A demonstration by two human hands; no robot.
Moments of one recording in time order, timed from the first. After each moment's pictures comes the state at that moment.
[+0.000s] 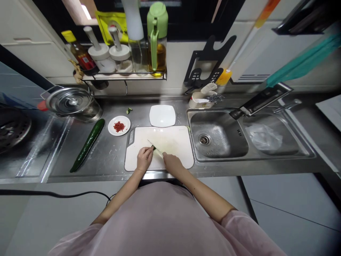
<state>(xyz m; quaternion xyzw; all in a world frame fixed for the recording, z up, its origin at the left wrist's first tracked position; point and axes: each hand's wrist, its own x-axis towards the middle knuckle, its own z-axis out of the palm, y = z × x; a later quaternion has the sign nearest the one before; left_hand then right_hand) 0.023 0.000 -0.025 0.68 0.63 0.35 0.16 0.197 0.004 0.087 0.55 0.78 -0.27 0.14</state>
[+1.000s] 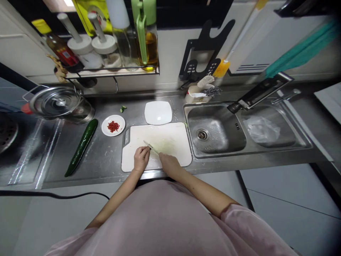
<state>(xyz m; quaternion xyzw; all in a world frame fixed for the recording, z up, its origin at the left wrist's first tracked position) 0.022 0.001 -0.031 0.70 0.58 0.40 0.12 0.194 0.002 0.099 0.53 0.79 -0.25 0.18</state>
